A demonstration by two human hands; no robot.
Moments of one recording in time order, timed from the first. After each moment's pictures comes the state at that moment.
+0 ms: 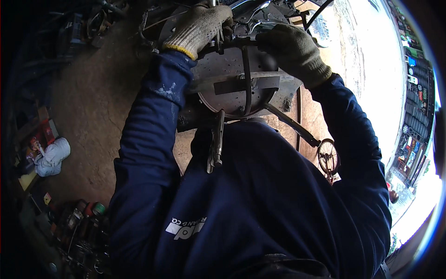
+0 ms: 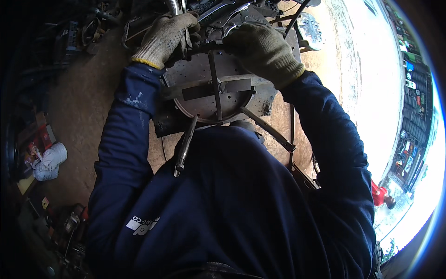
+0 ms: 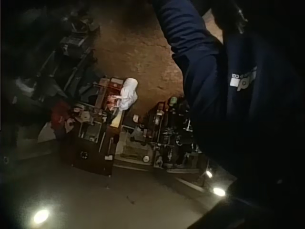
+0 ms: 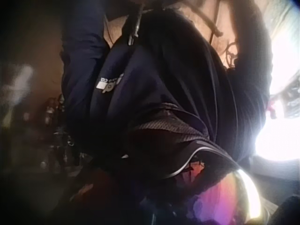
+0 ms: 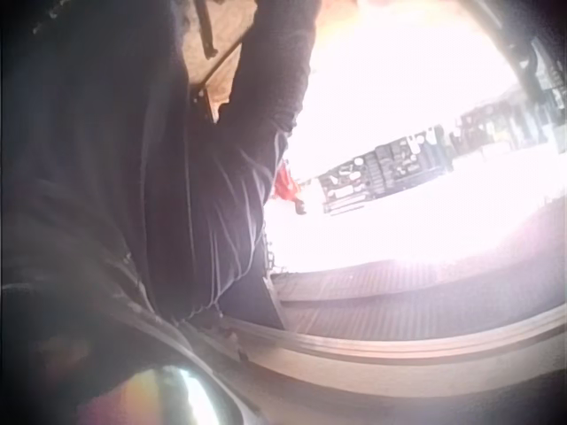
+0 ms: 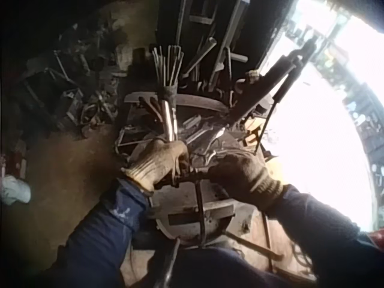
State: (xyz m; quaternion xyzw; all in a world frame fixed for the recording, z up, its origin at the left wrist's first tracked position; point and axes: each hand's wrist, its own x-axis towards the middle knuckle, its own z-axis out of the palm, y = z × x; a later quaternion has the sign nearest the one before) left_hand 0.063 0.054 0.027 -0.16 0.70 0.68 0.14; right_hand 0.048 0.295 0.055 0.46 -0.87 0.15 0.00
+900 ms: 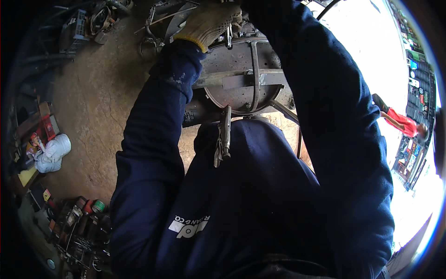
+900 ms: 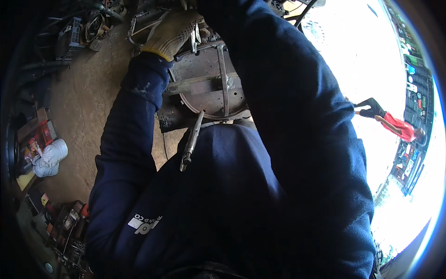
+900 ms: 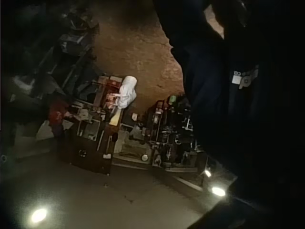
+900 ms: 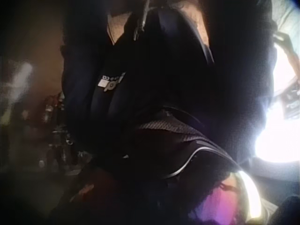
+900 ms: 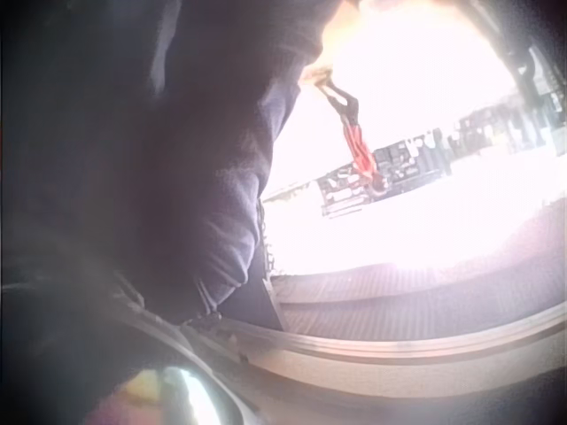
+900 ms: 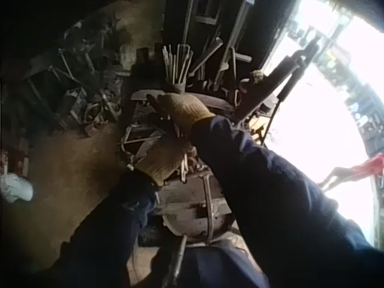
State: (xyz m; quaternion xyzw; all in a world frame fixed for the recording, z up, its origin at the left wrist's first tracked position) left_hand 0.037 0.032 -0.050 0.21 0.95 0.15 -0.16; right_hand -0.073 0.129 0.040 0.44 -0.88 0.16 -0.01
